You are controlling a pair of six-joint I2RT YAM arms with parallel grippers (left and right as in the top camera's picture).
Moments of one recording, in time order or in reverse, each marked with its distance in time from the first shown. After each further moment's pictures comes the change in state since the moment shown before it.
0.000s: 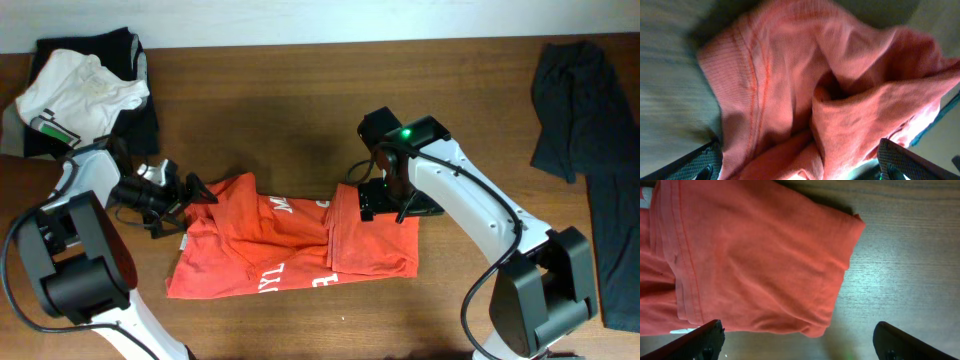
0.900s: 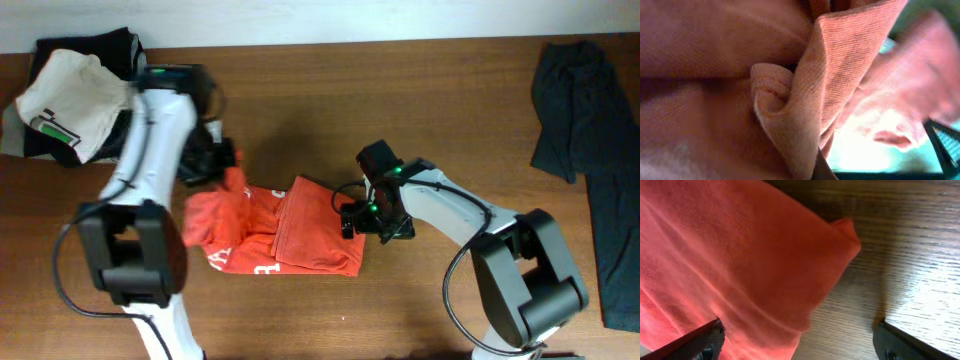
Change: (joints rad) left arm -0.441 0.007 0.514 -0.478 -0.423 -0.284; right arm 0.000 0.047 -0.340 0.511 -0.298 -0.003
